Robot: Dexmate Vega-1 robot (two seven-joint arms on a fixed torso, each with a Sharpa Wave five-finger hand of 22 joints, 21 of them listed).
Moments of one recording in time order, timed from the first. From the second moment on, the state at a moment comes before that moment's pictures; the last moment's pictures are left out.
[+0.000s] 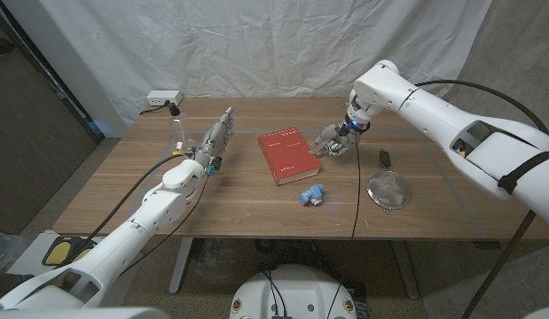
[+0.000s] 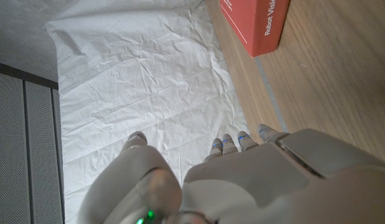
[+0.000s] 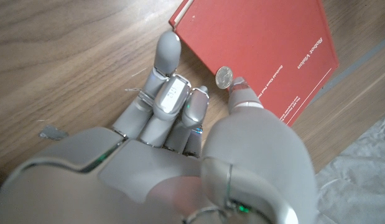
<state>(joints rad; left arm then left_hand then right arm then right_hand) 0.87 0.58 0.39 -1.44 -0.63 -0.14 0.01 0.30 -0.06 0.10 0.08 0.34 -0.16 0.02 0.19 0.18 -0.15 -0.02 0.20 0.18 -0.16 0.01 0.19 0.18 -0.17 -0.03 0.20 0.18 -0.04 -0.46 -0.93 -1.30 0.60 -1.31 0.23 0.84 -0.07 0.22 -0.10 0.21 0.60 0.05 0.27 0.67 1.11 -0.19 1.57 1.24 1.24 -0.22 1.52 1.24 1.07 -0.18 1.08 0.79</state>
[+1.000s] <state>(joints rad) 0.85 0.56 0.40 -1.40 -0.64 -0.16 -0.01 0.30 -0.05 0.09 0.08 0.34 -0.16 0.02 0.19 0.18 -0.15 -0.03 0.20 0.18 -0.16 0.01 0.19 0.18 -0.17 -0.03 0.20 0.18 -0.06 -0.43 -0.91 -1.32 0.62 -1.32 0.18 0.86 -0.05 0.22 -0.11 0.22 0.62 0.05 0.27 0.69 1.11 -0.19 1.57 1.24 1.24 -0.22 1.52 1.24 1.07 -0.18 1.07 0.79</state>
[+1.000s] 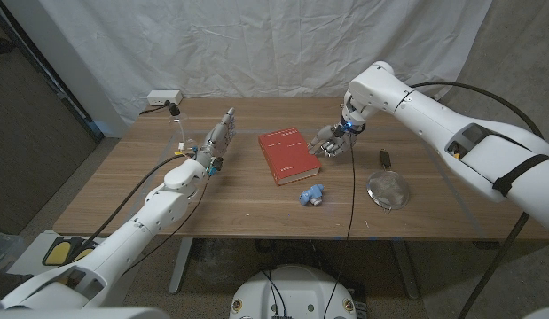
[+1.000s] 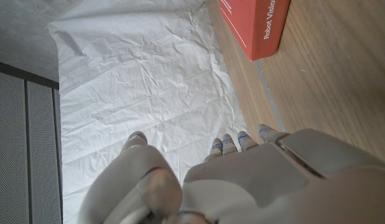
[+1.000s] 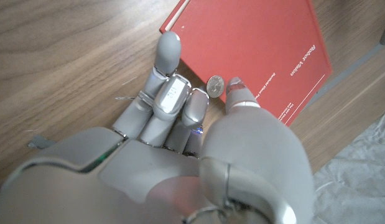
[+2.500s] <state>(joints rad) 0.87 0.57 0.39 -1.40 -0.65 -0.17 -0.01 0.33 -0.02 0.10 0.07 0.34 -0.15 0.02 0.20 0.18 -0.15 -0.03 0.20 0.18 -0.17 0.01 0.19 0.18 -0.17 -0.03 0.20 0.18 -0.07 -0.41 -0.92 -1.28 0.61 -1.33 0.13 0.89 0.01 0.24 -0.11 0.20 0.79 -0.03 0.34 0.78 1.11 -0.19 1.57 1.24 1.24 -0.22 1.52 1.24 1.07 -0.18 1.06 0.80</state>
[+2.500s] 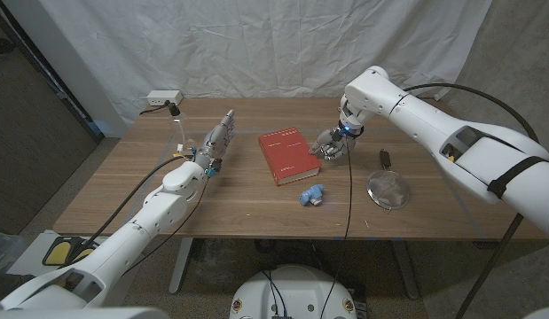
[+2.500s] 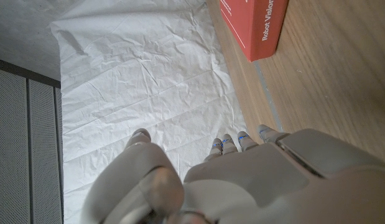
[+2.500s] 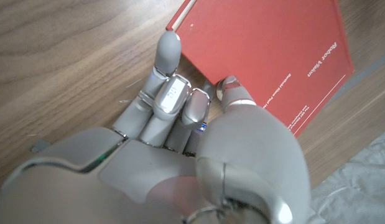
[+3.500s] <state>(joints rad) 0.85 0.56 0.40 -1.38 -0.64 -0.16 -0.02 0.35 -0.01 0.10 0.06 0.33 -0.15 0.02 0.20 0.18 -0.15 -0.03 0.20 0.18 -0.17 0.01 0.19 0.18 -0.17 -0.02 0.20 0.18 -0.10 -0.41 -0.85 -1.31 0.62 -1.35 0.06 0.95 0.15 0.37 -0.14 0.19 0.84 -0.04 0.38 0.85 1.11 -0.19 1.57 1.24 1.24 -0.22 1.52 1.23 1.06 -0.18 1.07 0.82</state>
